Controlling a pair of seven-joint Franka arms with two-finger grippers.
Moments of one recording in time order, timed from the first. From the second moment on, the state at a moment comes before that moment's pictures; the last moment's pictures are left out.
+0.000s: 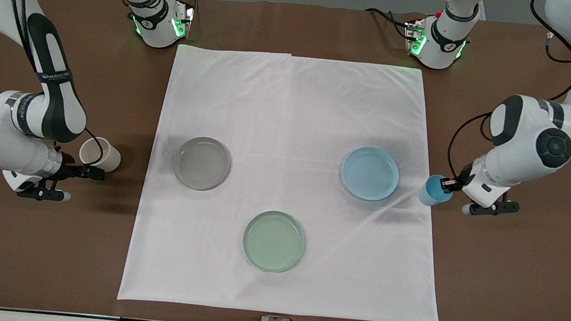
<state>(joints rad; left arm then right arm) 0.27 0.28 -0.45 -2.01 0.04 2.24 -0.36 -0.18 0.49 0.07 -1.83 -0.02 2.21 -0.07</state>
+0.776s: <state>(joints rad) 0.04 0.45 -0.50 -1.91 0.17 2.24 -0.87 -0.20 0.53 0.07 -1.84 -0.05 2.22 -0.07</state>
